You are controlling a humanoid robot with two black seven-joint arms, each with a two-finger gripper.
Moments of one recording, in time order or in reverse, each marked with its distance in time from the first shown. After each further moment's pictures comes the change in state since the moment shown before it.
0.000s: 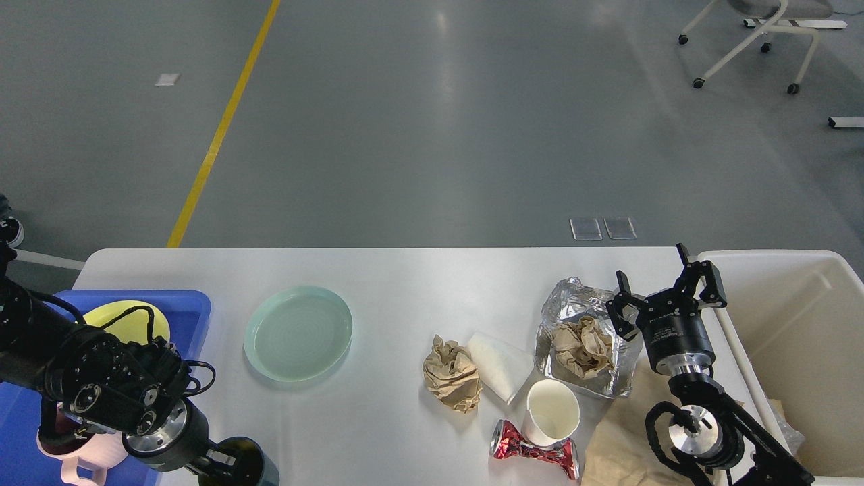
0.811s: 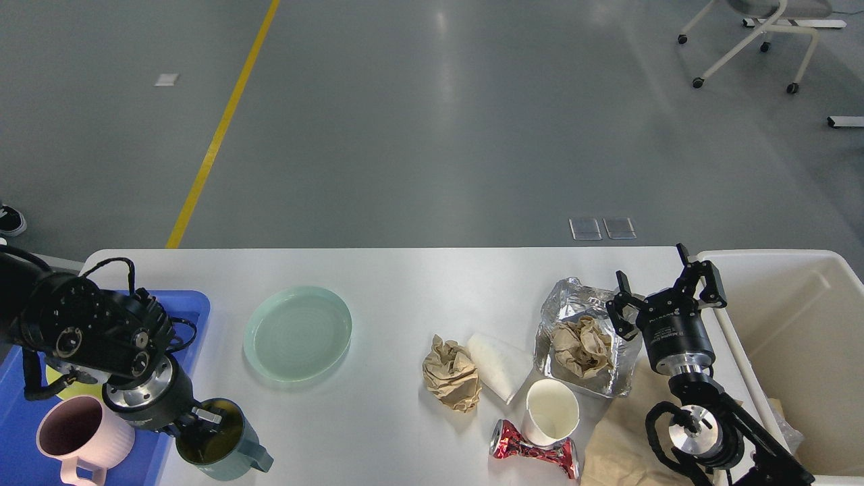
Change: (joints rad) left arm -0.191 0.052 -0.001 -0.046 -0.122 -0.174 0.077; right arm 0.000 0.000 0.000 0.000 0.000 0.000 0.000
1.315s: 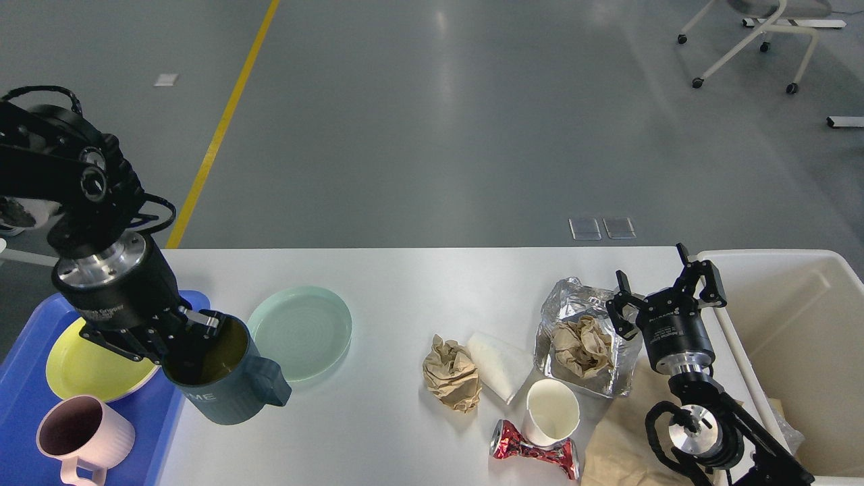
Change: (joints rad) left arm -0.638 -0.010 0.100 -0.158 -0.305 -0.474 -0.015; right arm 0.000 0.000 0.000 0.000 0.000 0.000 0.000
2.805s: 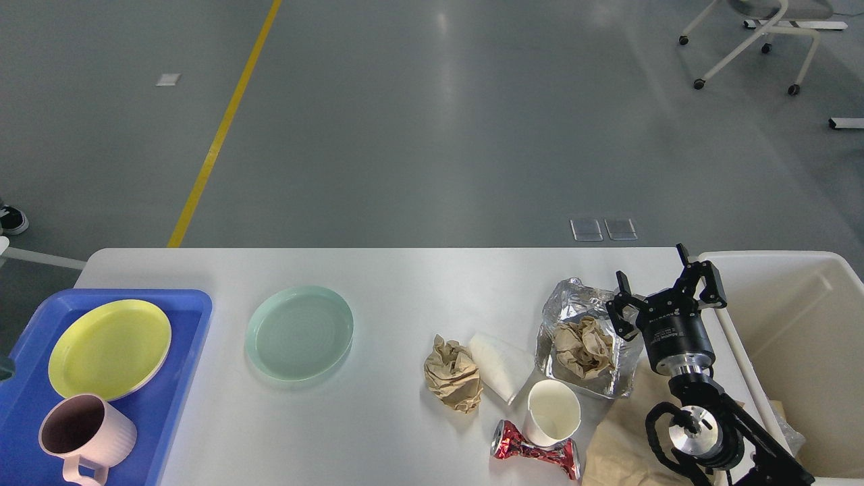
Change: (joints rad) left arm 0.767 0.669 -0.095 0.900 0.308 -0.120 -0.224; right arm -0.002 0.000 0.000 0.001 0.000 0.000 0.000
